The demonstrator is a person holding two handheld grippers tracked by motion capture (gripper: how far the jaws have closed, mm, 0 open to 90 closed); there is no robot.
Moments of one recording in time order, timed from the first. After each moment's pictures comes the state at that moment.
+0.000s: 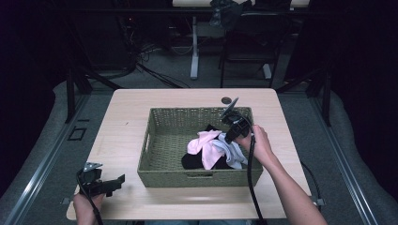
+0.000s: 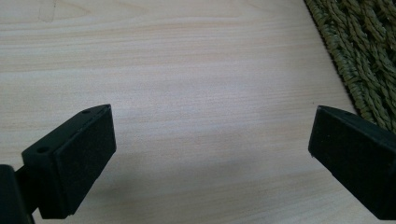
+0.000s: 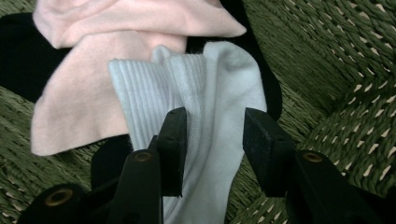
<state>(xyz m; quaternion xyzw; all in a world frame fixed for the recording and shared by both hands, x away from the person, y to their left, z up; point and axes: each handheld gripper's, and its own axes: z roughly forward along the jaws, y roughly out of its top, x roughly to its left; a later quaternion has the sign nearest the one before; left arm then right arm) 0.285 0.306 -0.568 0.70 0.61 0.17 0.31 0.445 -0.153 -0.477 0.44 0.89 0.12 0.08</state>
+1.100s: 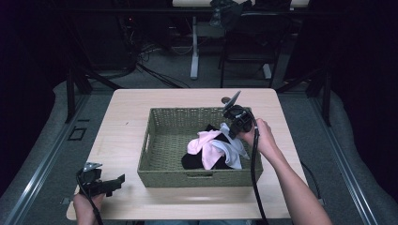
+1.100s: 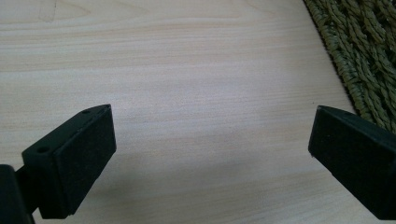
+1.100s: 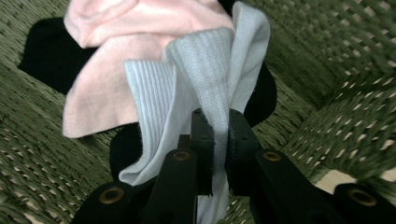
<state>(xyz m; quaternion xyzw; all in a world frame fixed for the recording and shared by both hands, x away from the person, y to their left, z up) 0.284 0.306 -0.568 0.70 0.61 0.17 0.32 0.448 -0.156 -0.447 0.43 0.89 0.11 0.05</state>
